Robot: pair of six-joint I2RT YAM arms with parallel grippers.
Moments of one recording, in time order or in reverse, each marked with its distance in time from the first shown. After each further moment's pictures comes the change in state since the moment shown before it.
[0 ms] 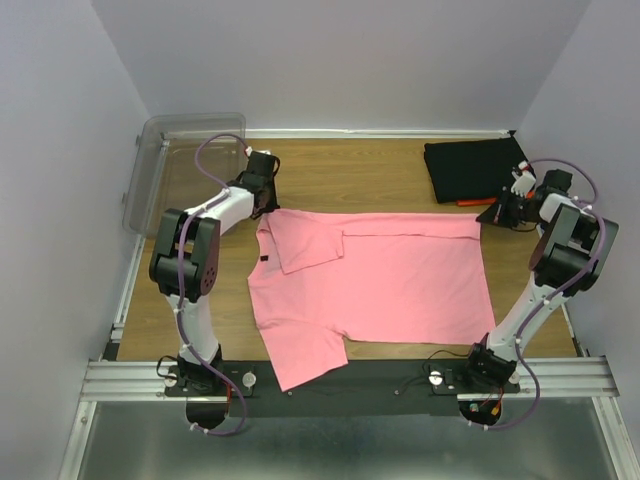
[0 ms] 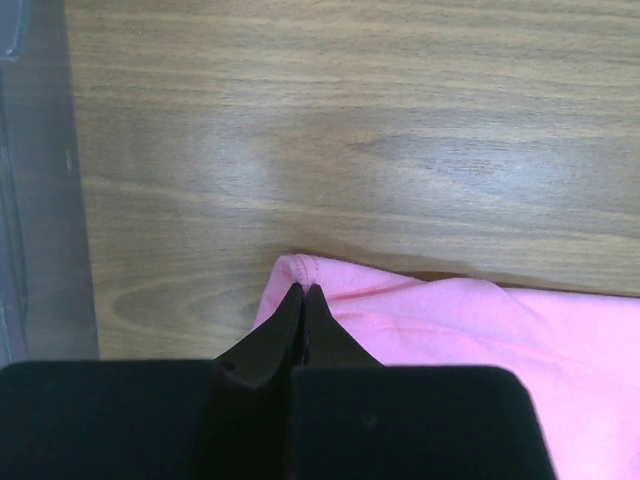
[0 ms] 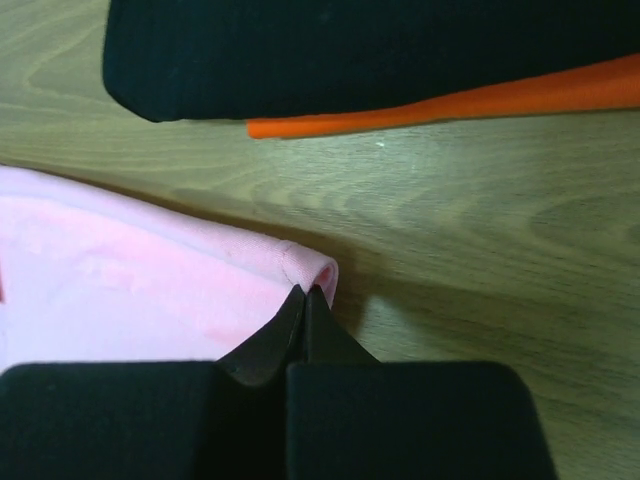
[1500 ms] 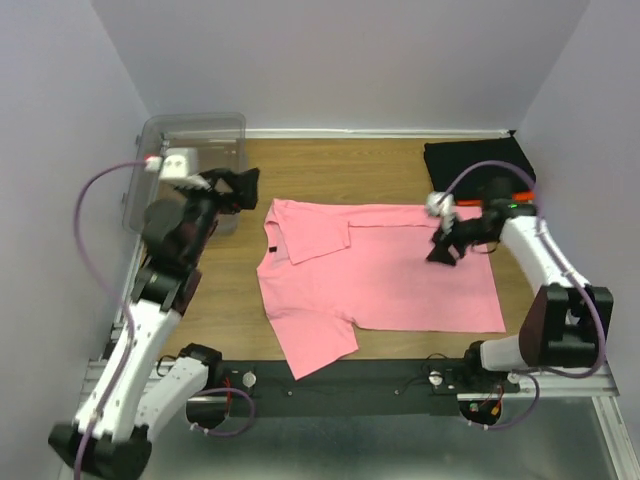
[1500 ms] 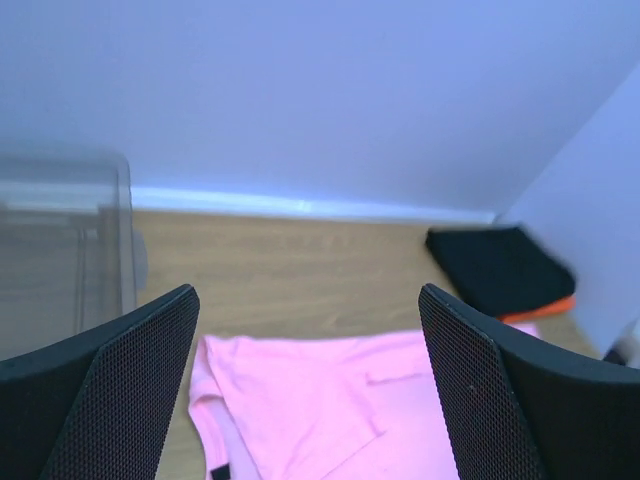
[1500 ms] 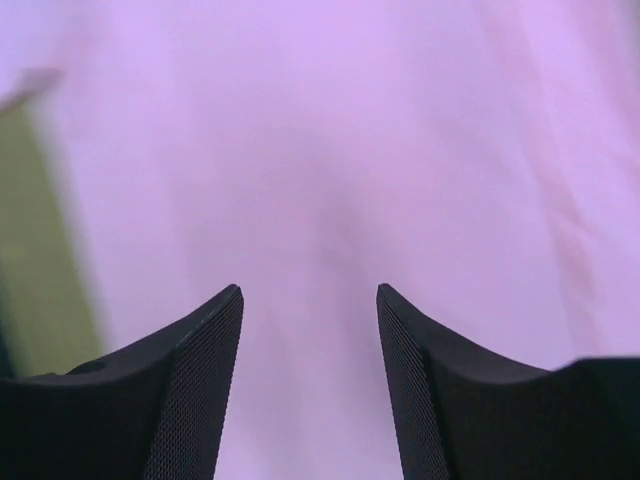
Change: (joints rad) left arm -0.038 -1.024 -0.362 0.250 0.124 -0.015; right arm 0.310 -0.562 -0.237 -0.452 -0.032 -0.933
